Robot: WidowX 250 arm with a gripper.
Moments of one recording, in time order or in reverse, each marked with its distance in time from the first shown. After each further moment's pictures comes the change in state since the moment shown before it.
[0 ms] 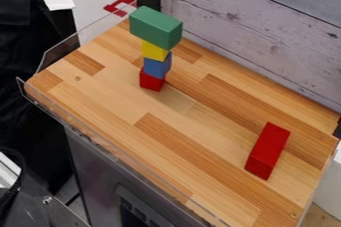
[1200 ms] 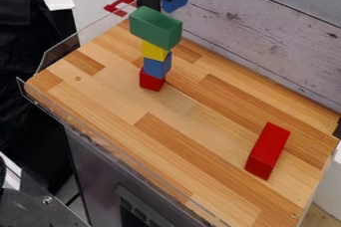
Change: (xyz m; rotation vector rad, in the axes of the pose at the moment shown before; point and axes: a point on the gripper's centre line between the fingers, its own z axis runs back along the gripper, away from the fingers) arm 0.044 0.055 -0.041 -0.046 0.027 0.505
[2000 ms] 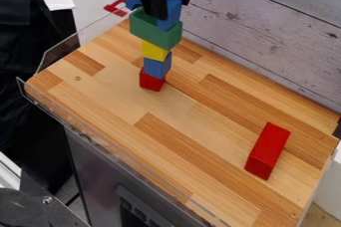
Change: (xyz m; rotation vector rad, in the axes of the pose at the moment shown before) arm 0.011 0.002 -0.023 -0.030 0.067 0.117
